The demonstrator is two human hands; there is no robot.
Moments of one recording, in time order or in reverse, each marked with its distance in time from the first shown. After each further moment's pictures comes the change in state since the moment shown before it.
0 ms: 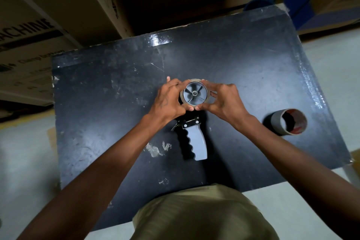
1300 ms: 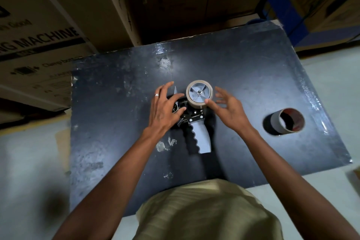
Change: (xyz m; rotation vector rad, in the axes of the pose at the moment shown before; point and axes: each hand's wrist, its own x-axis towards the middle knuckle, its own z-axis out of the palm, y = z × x) left_hand -0.055 -0.032 0.012 0.222 0.242 -0.034; right_hand -0.045 0.000 0.014 0.323 0.028 0.404
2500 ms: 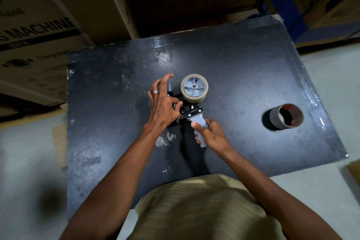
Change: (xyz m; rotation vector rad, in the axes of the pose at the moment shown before) left_hand -0.002 -0.001 0.007 0.001 0.112 0.066; right_hand -0.054 0.047 0.078 0.377 -0.112 0.243
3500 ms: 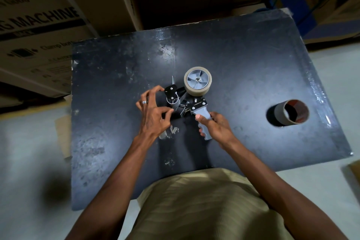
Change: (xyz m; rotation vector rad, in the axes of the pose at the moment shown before) left_hand -0.059 -0.019 -0.024 -0.050 -0.012 -0.095; right_hand 0.006 -0.004 -0.003 0.056 0.004 0.044
